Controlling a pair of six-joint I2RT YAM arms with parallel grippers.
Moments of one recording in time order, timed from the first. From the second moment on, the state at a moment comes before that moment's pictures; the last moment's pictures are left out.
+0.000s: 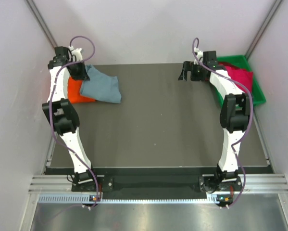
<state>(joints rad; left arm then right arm) 0.23 2.18 2.18 -0.90 0.42 0.16 0.11 2.14 1.85 -0.46 -0.41 0.11</state>
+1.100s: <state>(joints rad) 0.25 2.13 2.23 -0.90 0.10 0.24 0.11 2.13 1.81 -0.46 -0.41 0.10</state>
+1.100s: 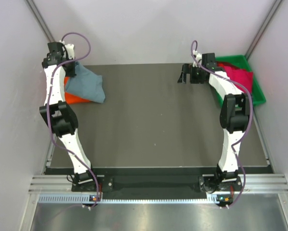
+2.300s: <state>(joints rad) 0.21 2.15 2.19 -0.83 -0.21 0.30 0.14 2.13 1.81 -0.46 -0.42 0.10</state>
